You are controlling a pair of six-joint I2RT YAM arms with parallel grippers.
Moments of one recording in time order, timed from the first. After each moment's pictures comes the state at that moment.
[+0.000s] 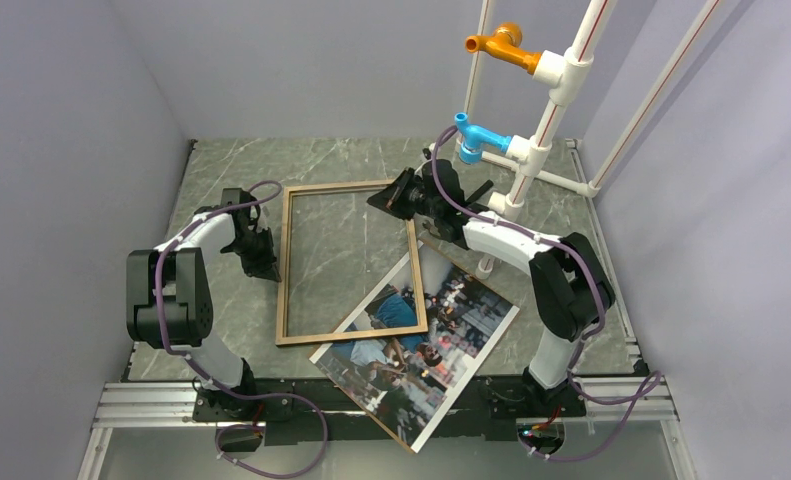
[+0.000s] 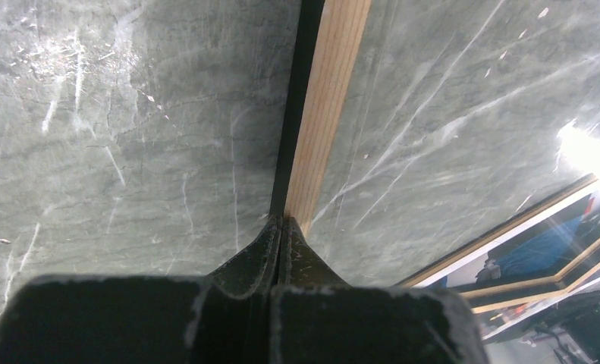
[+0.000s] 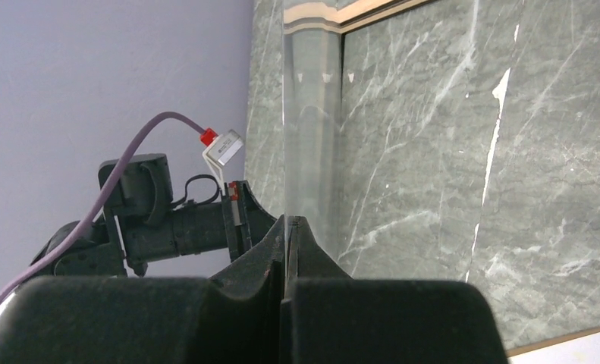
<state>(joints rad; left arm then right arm) 0.04 1.65 1.02 -0.73 0.25 -0.25 0.57 1.76 1.18 0.23 -0.27 1.05</state>
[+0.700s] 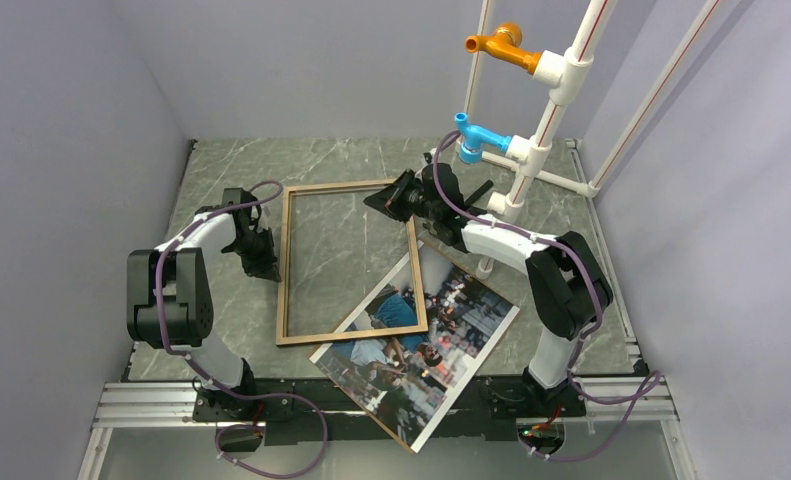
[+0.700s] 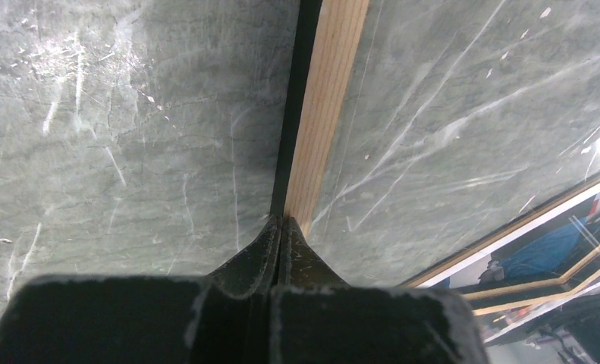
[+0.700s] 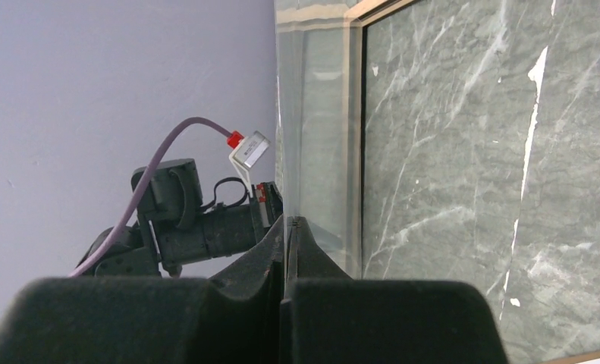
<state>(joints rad) 0.03 1.65 1.02 -0.73 0.24 -0.25 0.58 1.78 1.15 0.31 -0.29 1.18</state>
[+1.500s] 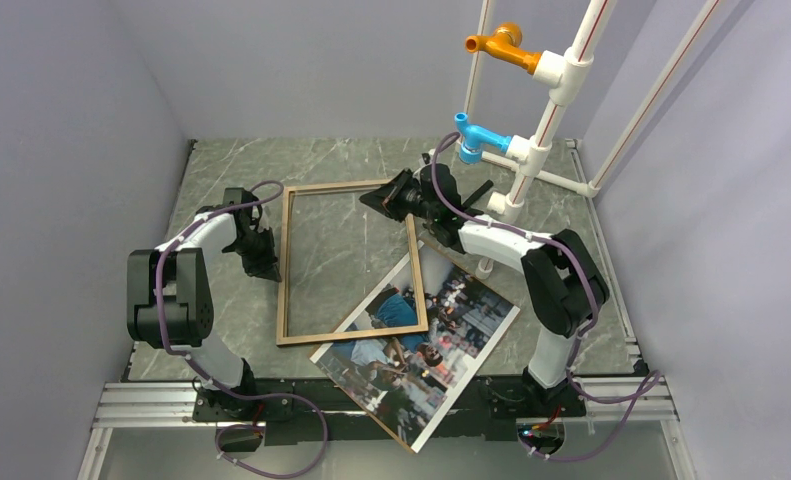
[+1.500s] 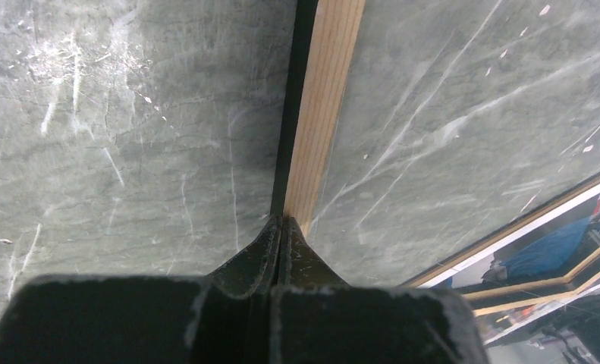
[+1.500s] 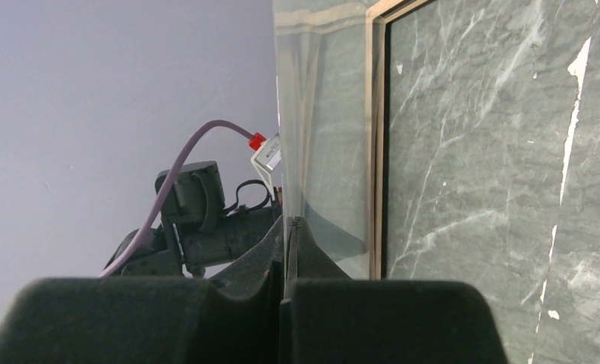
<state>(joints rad) 0.03 1.65 1.02 -0.73 0.23 -0.25 0.59 1.79 1.15 0.37 -0.30 1.25</state>
